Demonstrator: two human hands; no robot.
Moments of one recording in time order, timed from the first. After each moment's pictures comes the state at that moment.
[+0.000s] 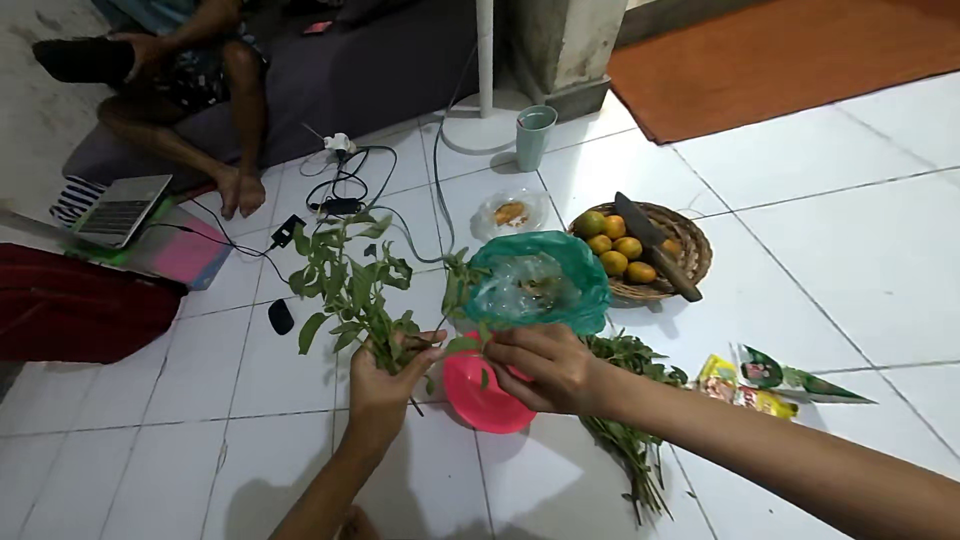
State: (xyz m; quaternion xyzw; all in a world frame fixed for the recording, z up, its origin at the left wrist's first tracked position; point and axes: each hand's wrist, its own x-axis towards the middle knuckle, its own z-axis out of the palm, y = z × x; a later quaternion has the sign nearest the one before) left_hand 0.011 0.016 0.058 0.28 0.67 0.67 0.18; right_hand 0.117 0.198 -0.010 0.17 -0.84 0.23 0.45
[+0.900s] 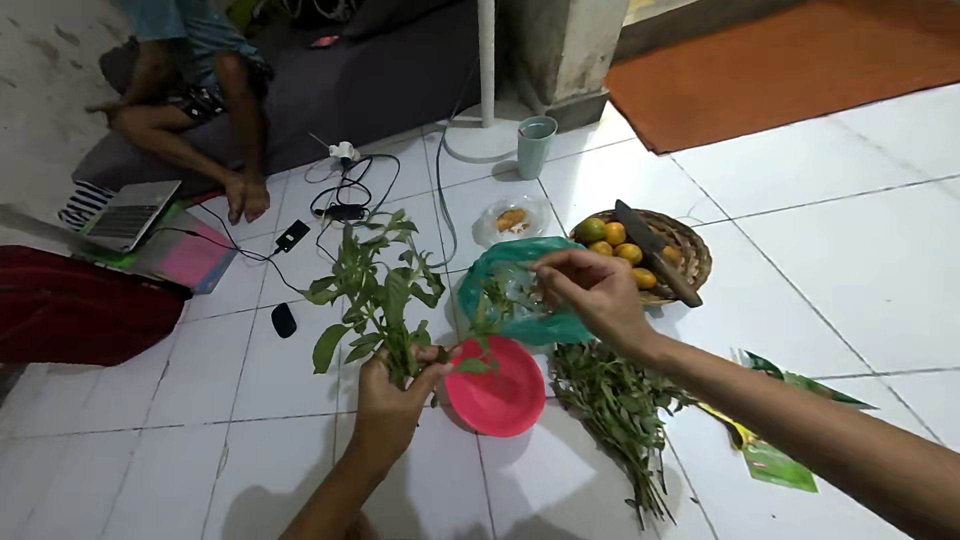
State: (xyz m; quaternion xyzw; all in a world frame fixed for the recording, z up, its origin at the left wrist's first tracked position) left_hand 0.017 0.006 0.060 0.31 0.69 0.63 0.17; right_hand 0.118 0.243 0.017 -0.09 -0.73 0.56 0.37
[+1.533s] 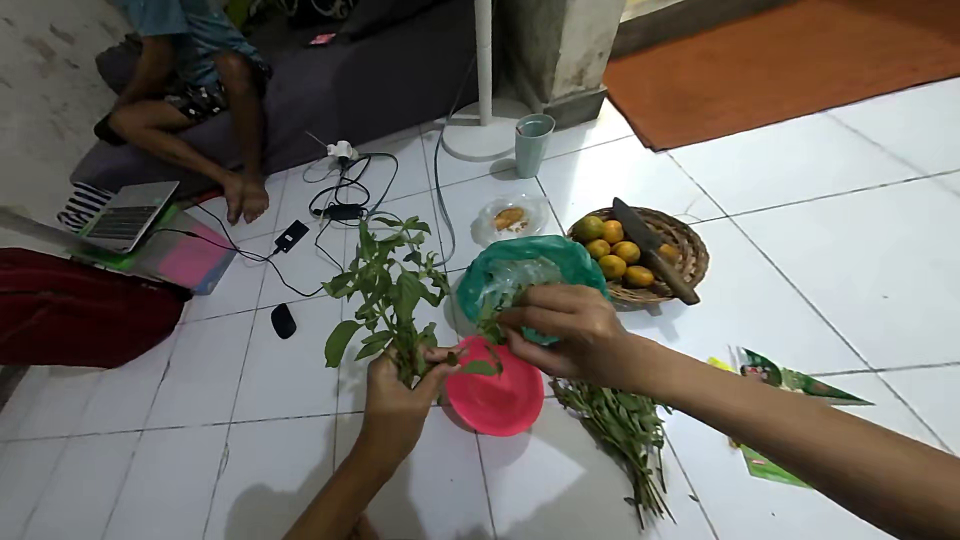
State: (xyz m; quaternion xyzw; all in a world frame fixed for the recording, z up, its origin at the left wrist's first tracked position) left_hand 0.020 0.011 0.056 0.32 0.68 0.63 0.19; right_hand 0.114 0.221 0.033 0.14 -0.85 0.26 0.44
